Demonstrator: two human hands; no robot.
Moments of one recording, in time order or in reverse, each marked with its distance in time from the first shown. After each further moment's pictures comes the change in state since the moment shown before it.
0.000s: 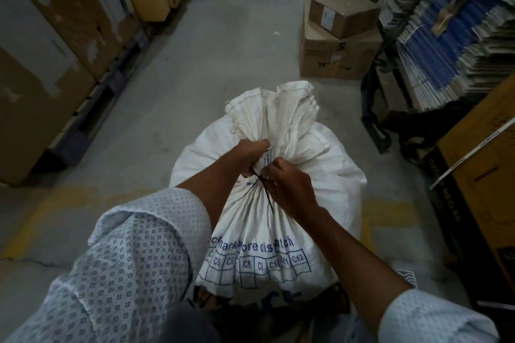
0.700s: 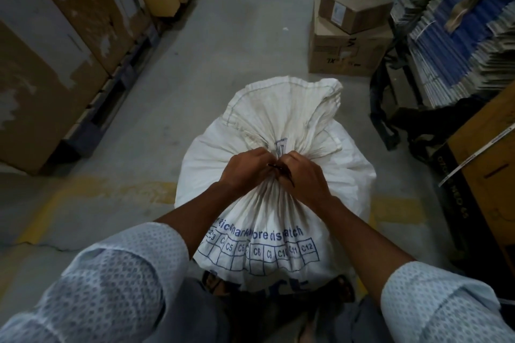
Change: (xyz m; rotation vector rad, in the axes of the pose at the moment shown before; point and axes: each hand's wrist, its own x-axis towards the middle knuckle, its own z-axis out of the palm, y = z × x) left_hand -0.039 -0.076 -0.026 0.918 0.253 1.102; right_hand -0.002 0.015 0.005 0.046 -0.033 -0.005
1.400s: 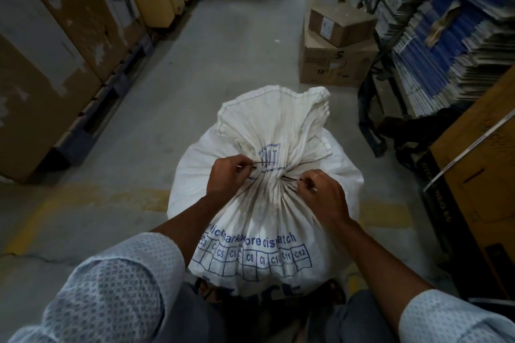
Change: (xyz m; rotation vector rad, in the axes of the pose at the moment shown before) left_hand -0.015 -0.011 0.005 -0.382 0.232 -0.361; right_hand -0.050 0.024 -0.027 0.057 0.176 0.289
